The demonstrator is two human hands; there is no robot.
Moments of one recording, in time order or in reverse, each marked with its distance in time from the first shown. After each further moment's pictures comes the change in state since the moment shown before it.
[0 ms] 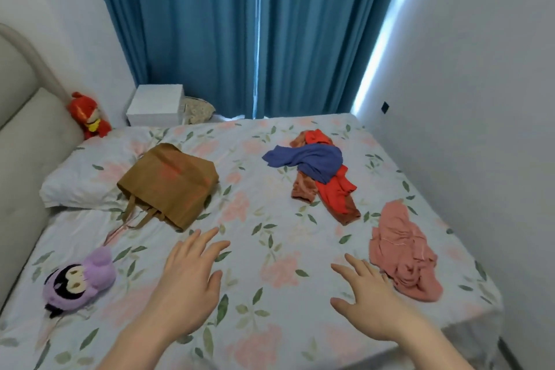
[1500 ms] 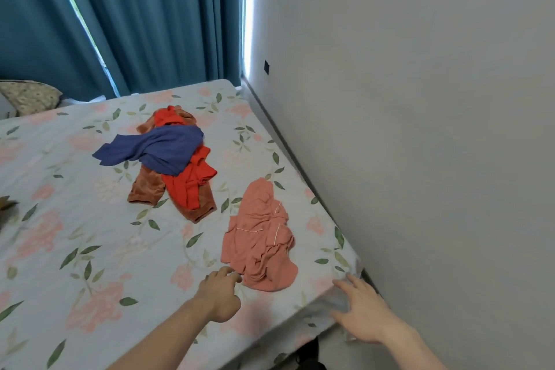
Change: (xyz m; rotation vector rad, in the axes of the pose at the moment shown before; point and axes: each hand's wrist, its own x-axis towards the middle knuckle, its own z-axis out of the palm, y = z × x) left_hand 0.244 0.486 0.383 0.141 -0.731 0.092; right_hand 0.009 0.590 -0.061 0.238 -0.083 0.373
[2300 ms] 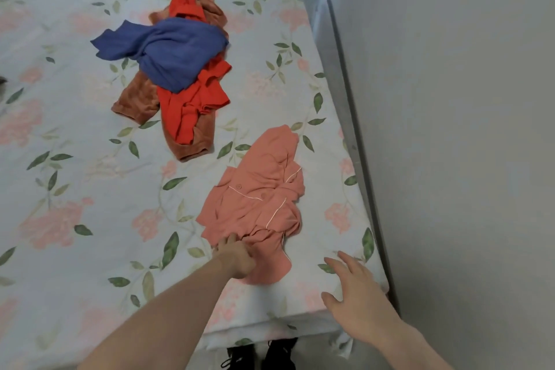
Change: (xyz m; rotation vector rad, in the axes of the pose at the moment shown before) left_hand 0.317 0.058 0.097 -0.269 -0.136 -0.430; right_hand 0.297 0.092 -0.025 -0.149 -0.157 -0.284
